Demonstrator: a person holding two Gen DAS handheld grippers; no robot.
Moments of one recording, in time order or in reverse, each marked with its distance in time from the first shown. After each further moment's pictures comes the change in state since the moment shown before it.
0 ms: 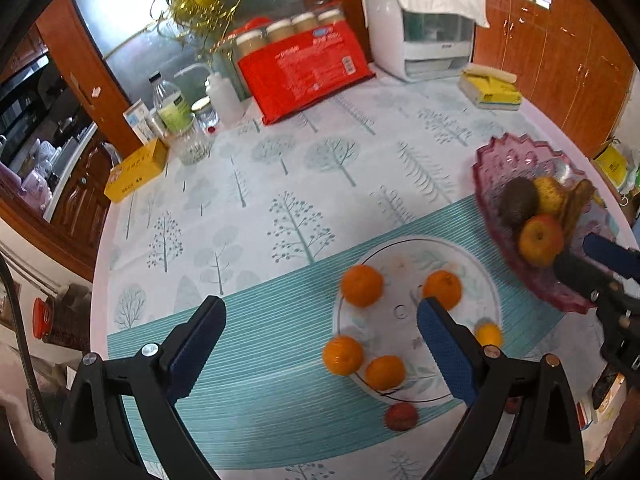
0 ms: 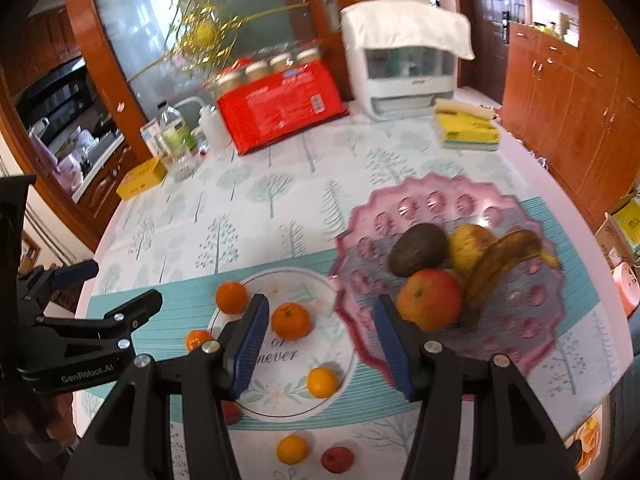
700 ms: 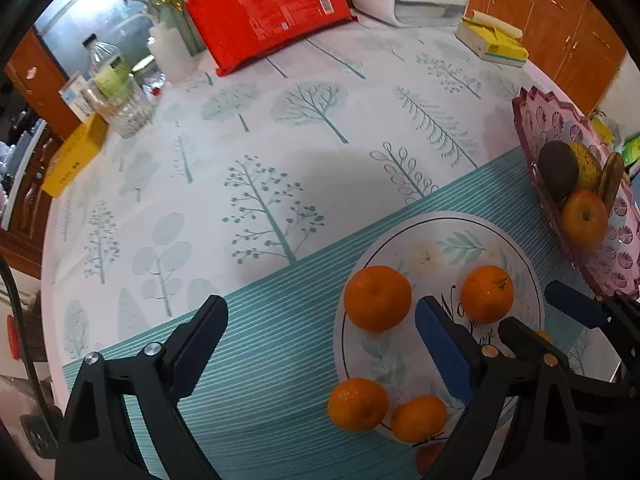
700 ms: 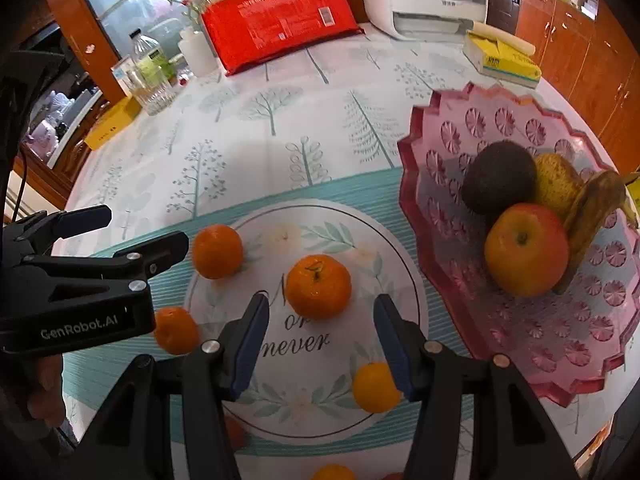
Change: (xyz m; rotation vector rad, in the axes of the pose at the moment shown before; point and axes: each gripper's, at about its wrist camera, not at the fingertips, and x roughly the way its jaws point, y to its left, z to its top) left arm 0.120 0.006 0.016 0.067 0.143 -0.126; right arm 0.108 0.034 -0.028 0.021 0.205 -0.054
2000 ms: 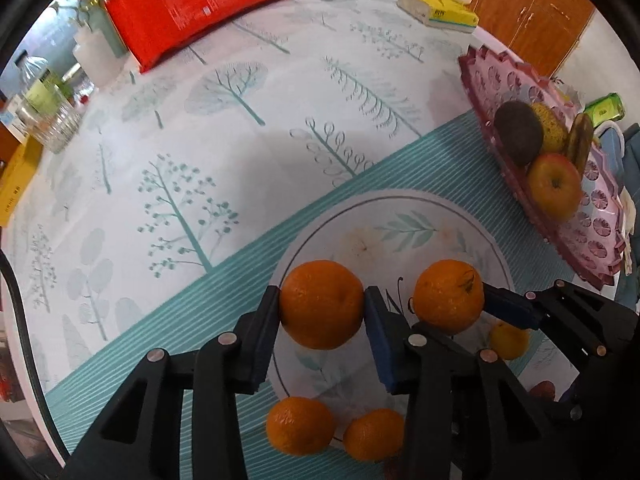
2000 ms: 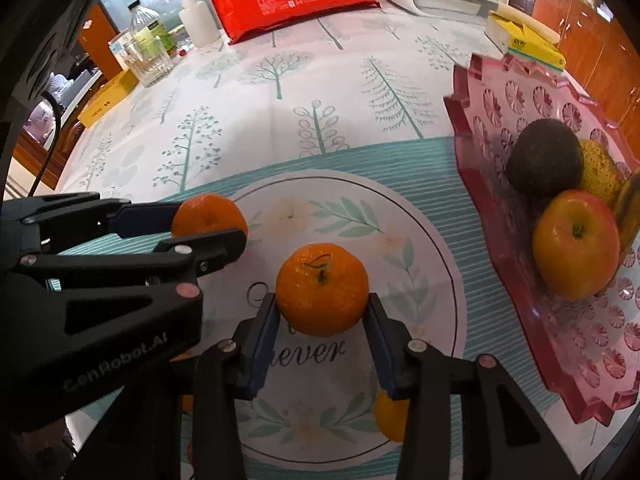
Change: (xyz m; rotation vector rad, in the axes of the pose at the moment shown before) left arm 0.020 -0.034 0.002 0.110 0.039 -0.146; right arm 0.035 0.012 -0.002 -0.039 0.050 0.013
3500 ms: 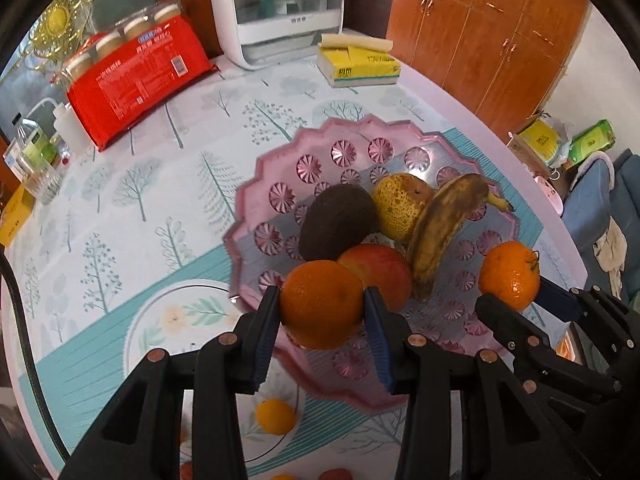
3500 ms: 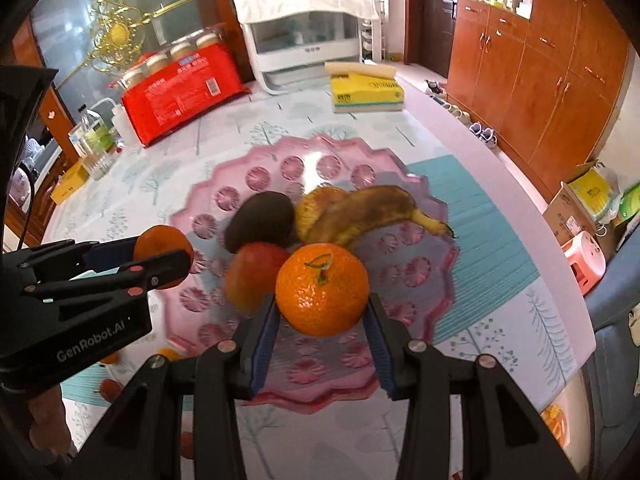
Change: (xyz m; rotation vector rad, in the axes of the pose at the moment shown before) left arm -0.046 -0.183 0.059 -0.046 -0.132 -0.002; right arm -0.129 -0.191 -0.016 0.119 -0.189 -0.124
